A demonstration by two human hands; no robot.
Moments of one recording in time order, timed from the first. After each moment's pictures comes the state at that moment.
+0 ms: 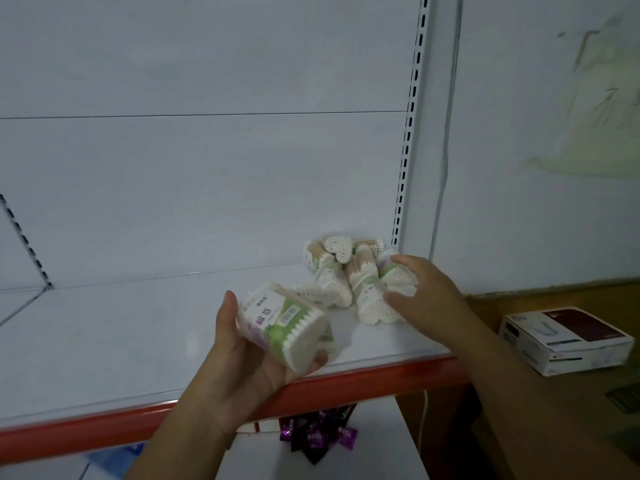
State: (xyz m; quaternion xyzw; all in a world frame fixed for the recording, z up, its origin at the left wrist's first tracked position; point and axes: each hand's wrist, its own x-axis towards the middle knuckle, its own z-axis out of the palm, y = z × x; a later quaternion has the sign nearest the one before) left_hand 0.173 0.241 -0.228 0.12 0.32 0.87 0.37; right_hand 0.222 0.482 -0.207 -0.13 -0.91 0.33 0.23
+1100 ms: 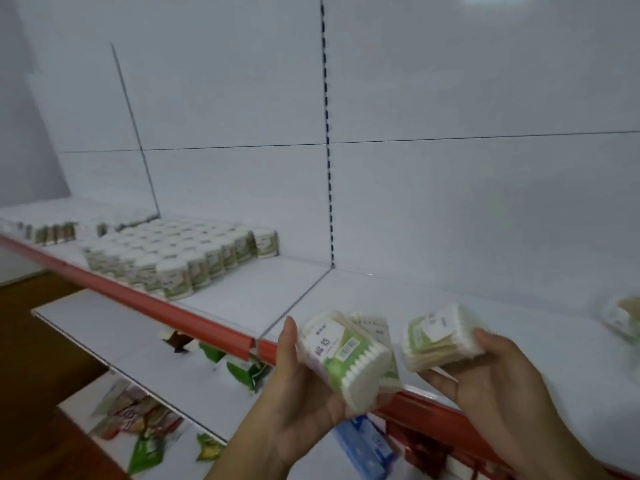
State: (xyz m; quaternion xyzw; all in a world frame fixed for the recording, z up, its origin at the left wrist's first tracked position) left_hand 0.196 -0.006 -0.229 0.06 0.35 0.92 0.18; right_hand 0.164 0.204 -0.228 0.08 -0.43 0.90 -0.09
